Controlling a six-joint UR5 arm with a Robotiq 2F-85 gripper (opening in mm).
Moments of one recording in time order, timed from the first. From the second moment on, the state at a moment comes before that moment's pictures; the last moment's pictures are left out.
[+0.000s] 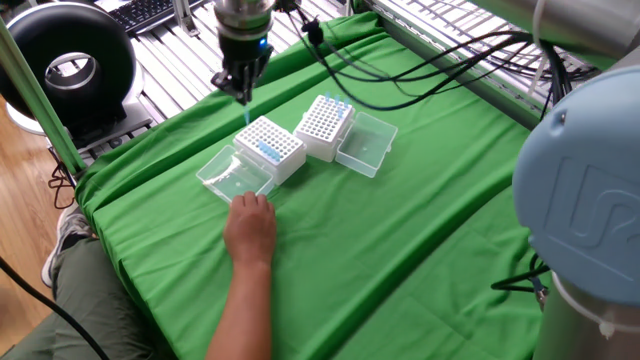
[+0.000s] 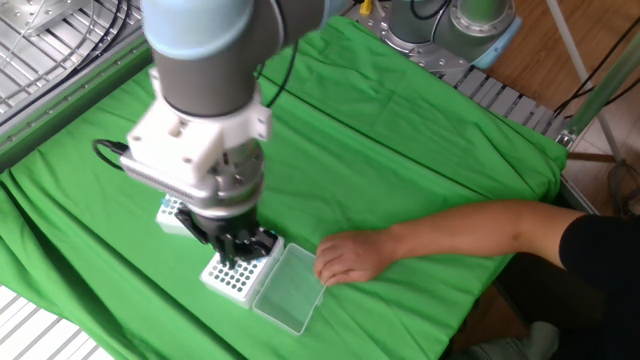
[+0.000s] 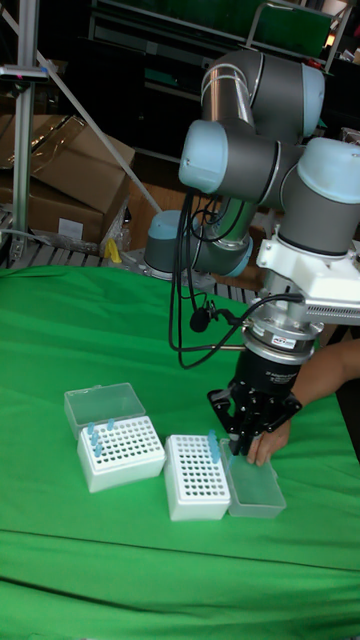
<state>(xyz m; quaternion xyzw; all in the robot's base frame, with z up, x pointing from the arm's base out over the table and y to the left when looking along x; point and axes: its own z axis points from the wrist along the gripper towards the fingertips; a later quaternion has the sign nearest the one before) 0.670 0.117 0.141 -0.11 0.99 0.01 0.08</state>
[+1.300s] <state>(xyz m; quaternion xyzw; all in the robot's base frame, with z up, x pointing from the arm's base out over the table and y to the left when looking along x) 0.650 0.116 0.120 -0.09 0.99 0.01 0.07</state>
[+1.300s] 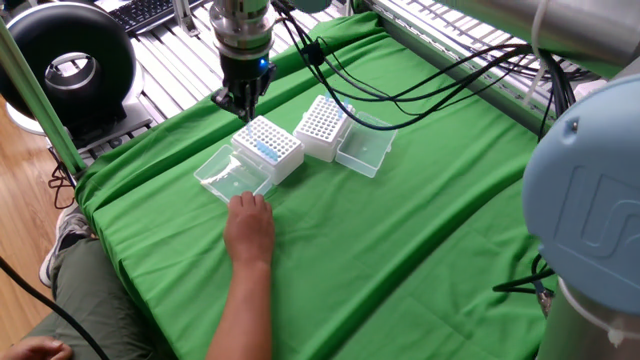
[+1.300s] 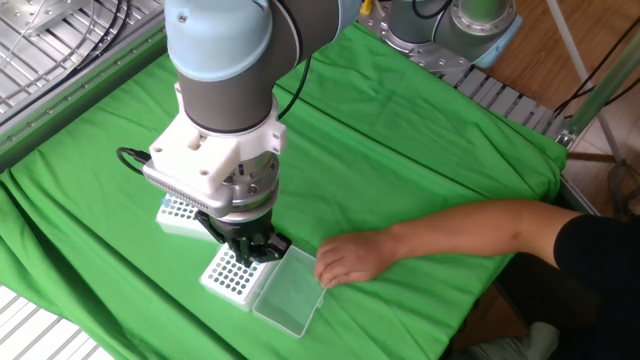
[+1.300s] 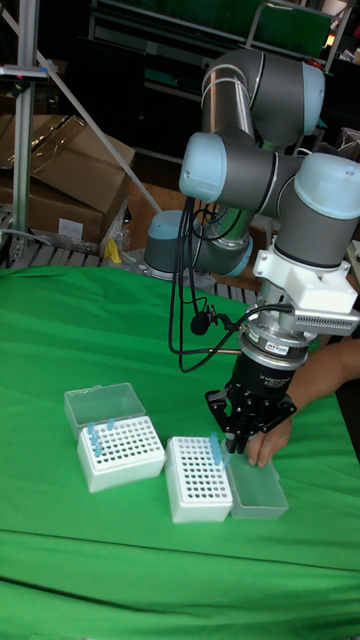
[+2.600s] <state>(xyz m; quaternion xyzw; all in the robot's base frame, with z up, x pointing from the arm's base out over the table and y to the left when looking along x) 0.639 0.112 0.098 -0.13 0.99 0.01 0.06</state>
